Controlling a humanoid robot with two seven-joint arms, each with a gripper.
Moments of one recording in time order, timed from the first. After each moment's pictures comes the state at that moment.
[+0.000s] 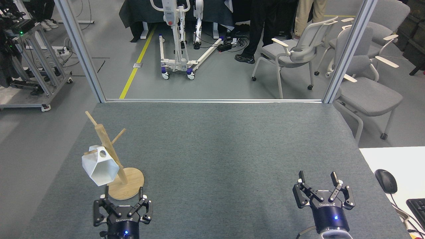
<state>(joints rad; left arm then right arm) -0.01 0.20 -0.43 -1.48 -1.71 0.70 -0.04 -0.03 -0.06 -0.08 -1.42 1.46 -0.04 -0.18</state>
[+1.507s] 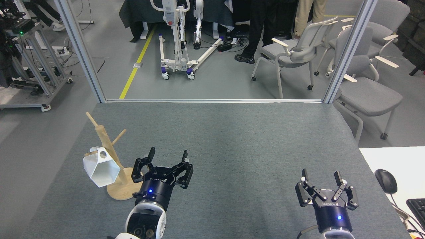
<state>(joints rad) -0.16 0.05 -0.34 -1.66 -1.45 0.27 -0.13 -0.02 -0.03 -0.12 -1.48 1.45 -0.04 -0.15</state>
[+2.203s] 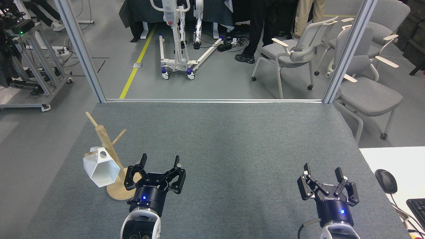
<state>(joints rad) -0.13 0.07 -0.34 -1.65 -1.45 0.30 -0.10 -0.04 -0.03 -0.12 -1.49 1.34 -0.05 -0.11</state>
